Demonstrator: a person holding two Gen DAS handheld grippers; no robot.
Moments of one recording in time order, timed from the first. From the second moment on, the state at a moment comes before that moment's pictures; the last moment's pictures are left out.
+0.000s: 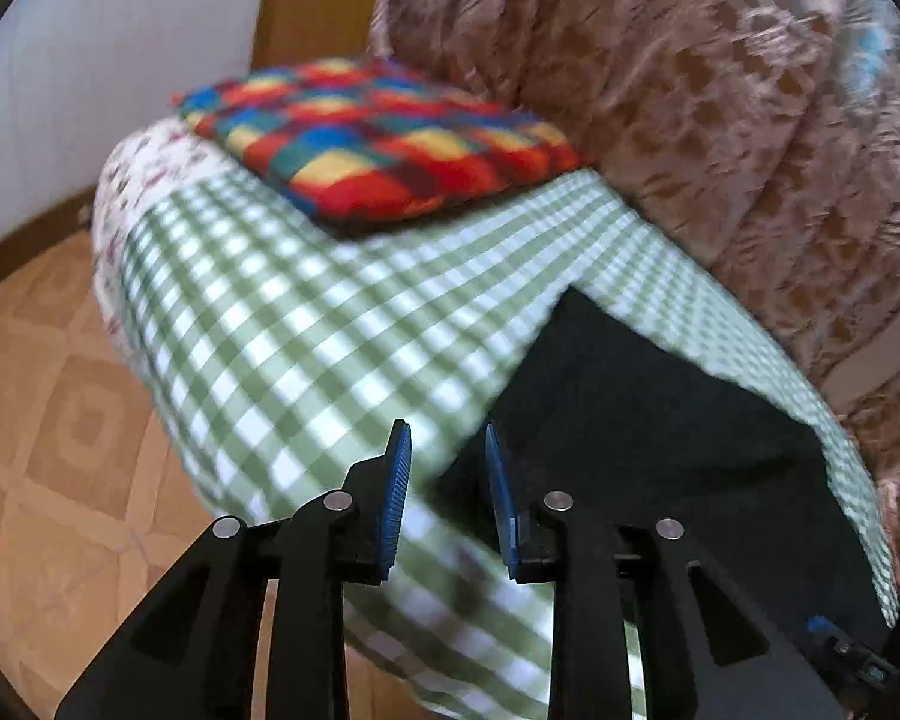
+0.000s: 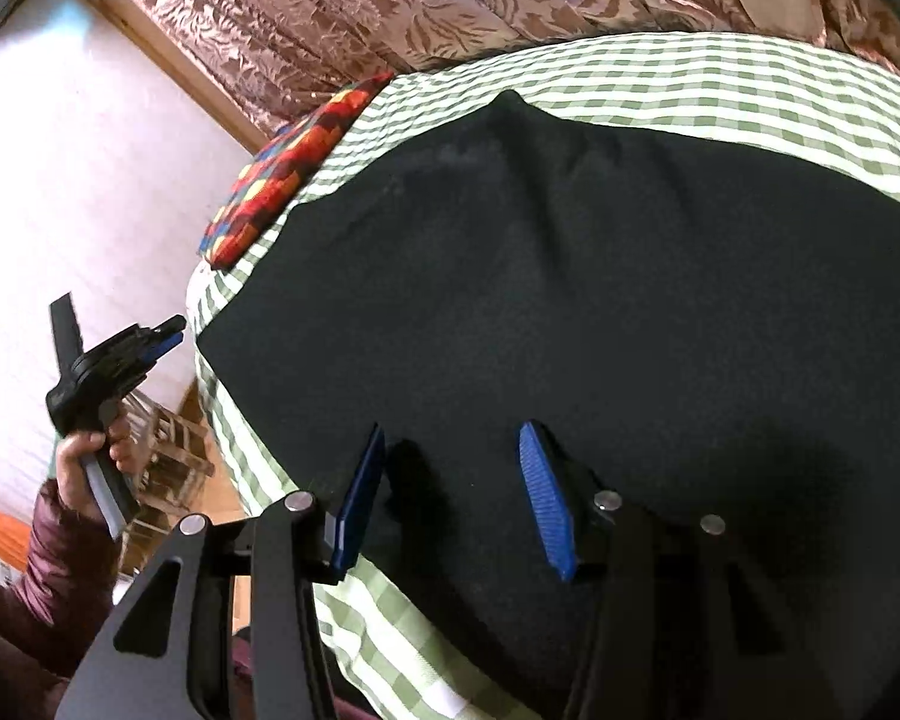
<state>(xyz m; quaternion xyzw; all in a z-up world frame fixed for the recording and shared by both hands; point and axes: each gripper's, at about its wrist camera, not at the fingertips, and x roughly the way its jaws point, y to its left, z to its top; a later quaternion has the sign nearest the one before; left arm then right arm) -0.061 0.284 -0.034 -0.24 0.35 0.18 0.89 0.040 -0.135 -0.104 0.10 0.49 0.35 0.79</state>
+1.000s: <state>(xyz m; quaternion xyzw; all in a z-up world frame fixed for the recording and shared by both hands) -0.029 0.072 -0.058 -0.01 0.41 -0.01 0.91 -0.016 -0.221 -0.095 0.11 0.49 0.31 0.81</state>
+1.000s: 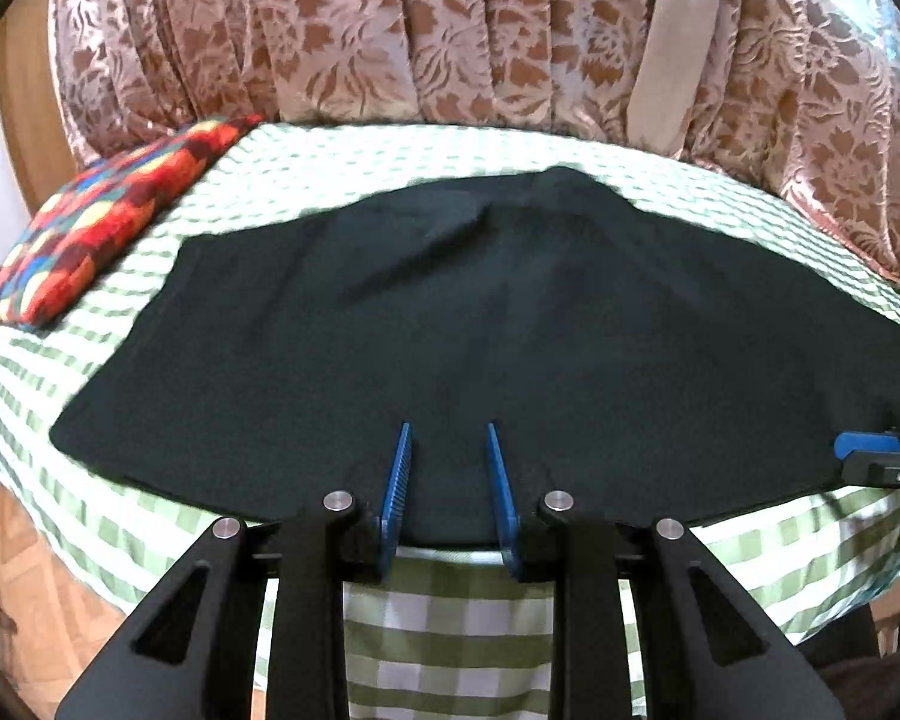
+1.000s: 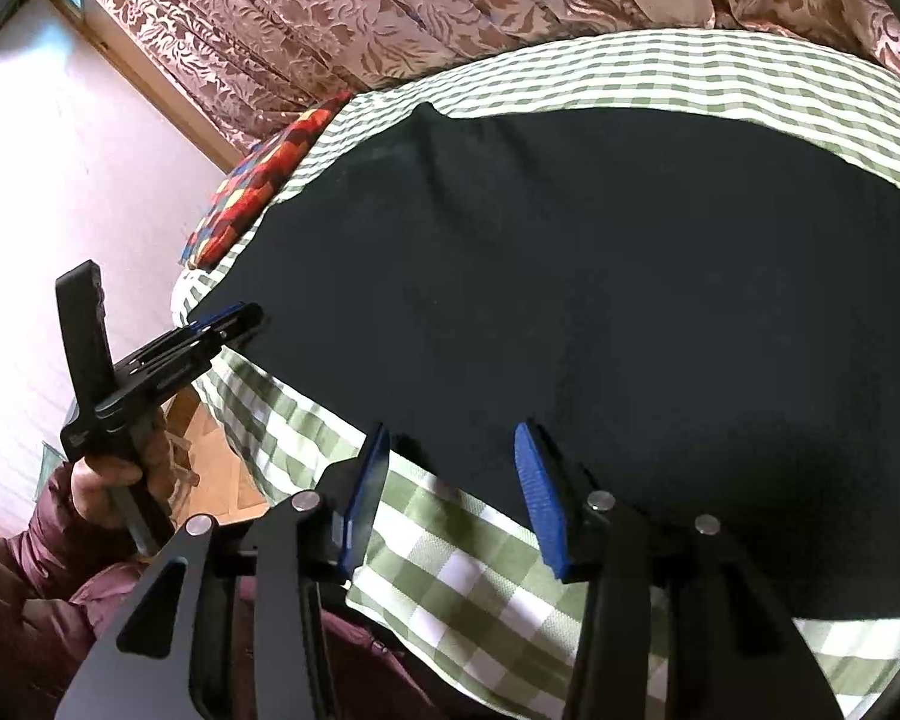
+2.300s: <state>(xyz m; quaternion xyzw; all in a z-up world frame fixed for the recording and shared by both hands) 0.027 -0.002 -0.035 0.00 0.39 -0.17 0.90 -0.096 -0.506 -0.074 0.38 0.38 -0.02 0.85</state>
